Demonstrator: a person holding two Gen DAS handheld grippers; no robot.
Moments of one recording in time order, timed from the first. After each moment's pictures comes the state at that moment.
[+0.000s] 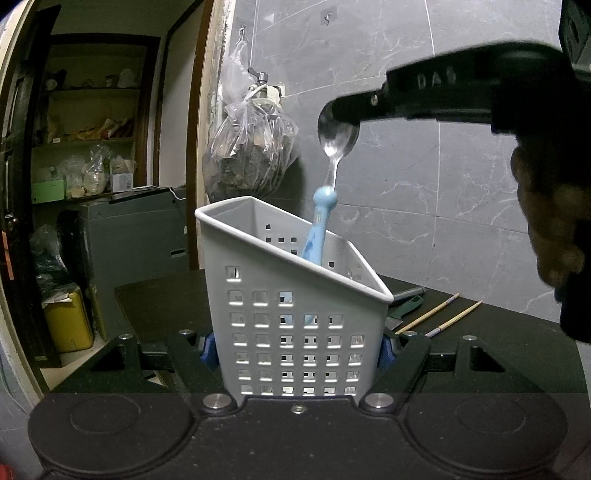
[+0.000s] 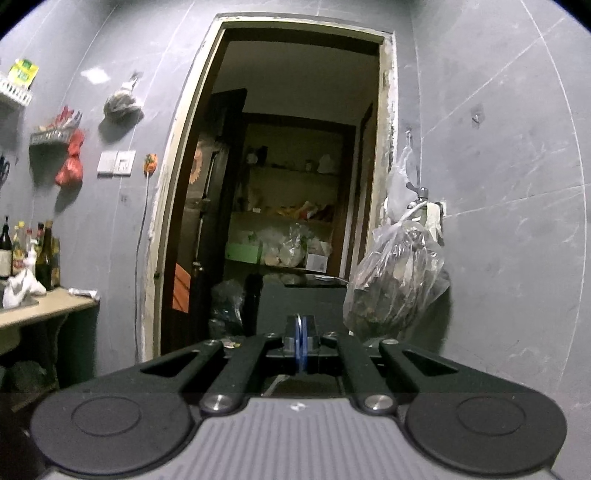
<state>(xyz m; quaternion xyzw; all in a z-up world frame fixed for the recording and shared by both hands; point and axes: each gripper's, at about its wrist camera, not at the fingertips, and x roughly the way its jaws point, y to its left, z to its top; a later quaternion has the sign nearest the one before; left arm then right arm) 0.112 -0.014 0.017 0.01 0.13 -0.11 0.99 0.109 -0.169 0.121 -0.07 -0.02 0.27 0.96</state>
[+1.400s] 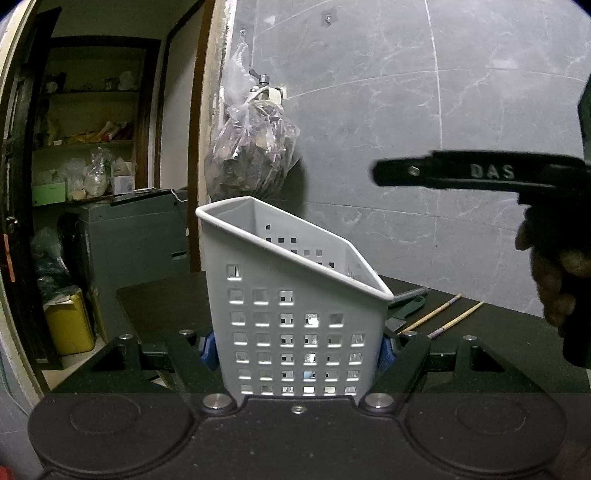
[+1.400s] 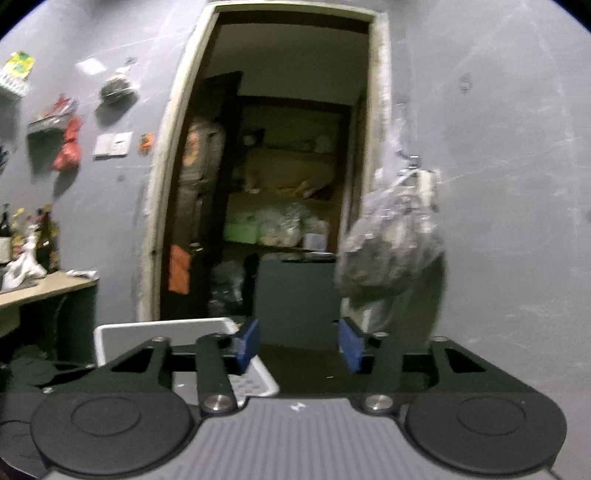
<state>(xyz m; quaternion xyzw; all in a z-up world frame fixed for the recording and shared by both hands) 0.111 -0.014 0.016 0.01 0.13 -0.10 0.99 0.124 -0.203 0.082 -0.05 0.01 0.26 0.96</state>
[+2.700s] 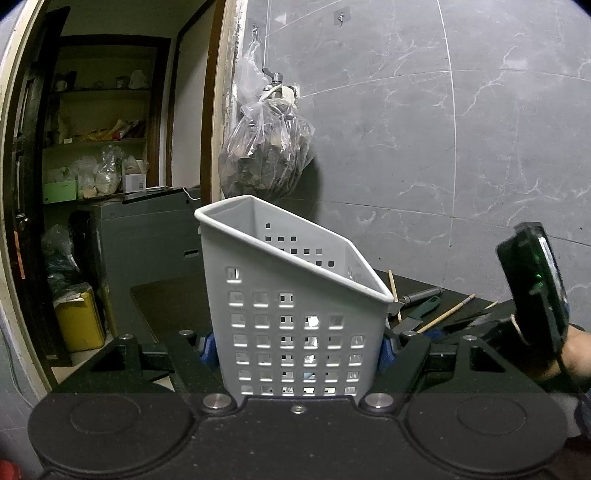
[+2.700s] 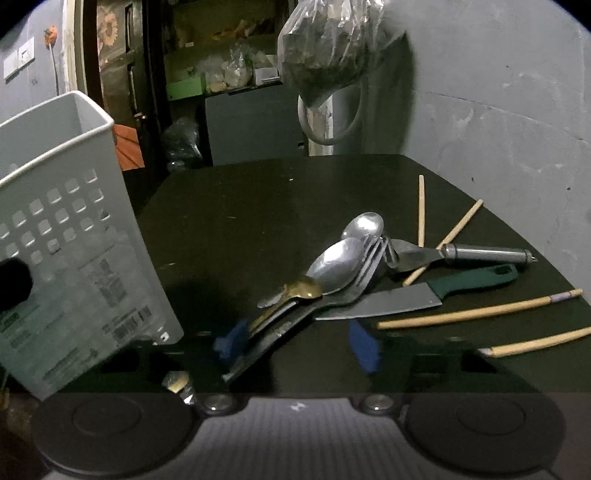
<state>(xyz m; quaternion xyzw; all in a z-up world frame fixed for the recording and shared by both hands) 0.116 -0.007 0.020 0.01 0.13 -0.09 0.99 0.219 -0.204 -0.024 -0.03 0.30 0.20 0.93</state>
